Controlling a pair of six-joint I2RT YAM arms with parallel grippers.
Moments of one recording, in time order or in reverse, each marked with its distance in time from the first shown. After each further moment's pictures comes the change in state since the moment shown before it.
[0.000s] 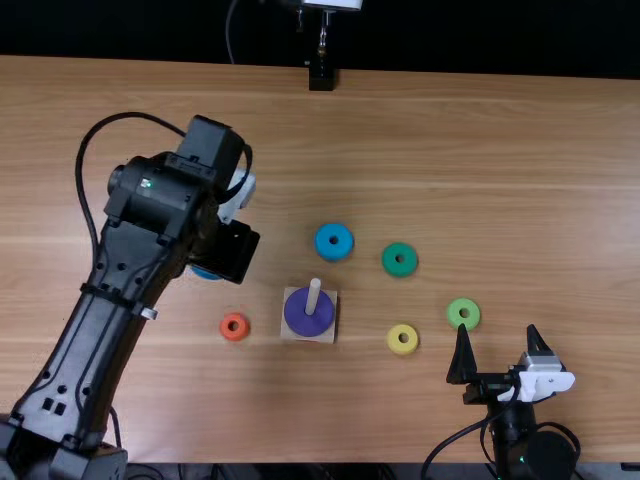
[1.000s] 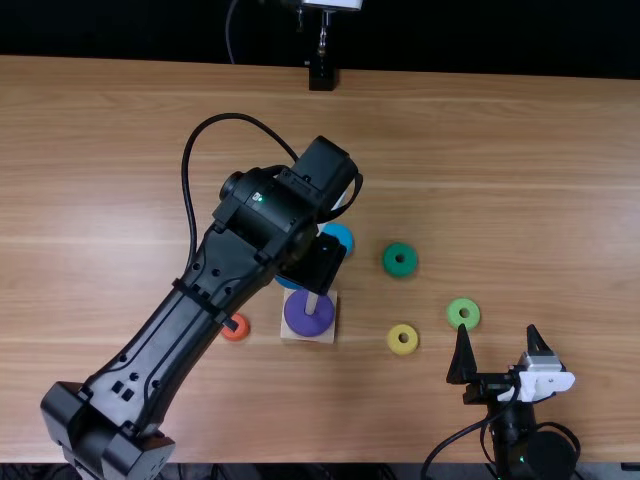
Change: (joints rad) left arm -0.259 0.145 0.175 -0.005 0.002 -0.192; right arm 0.000 0.000 0.000 0.000 0.000 -0.001
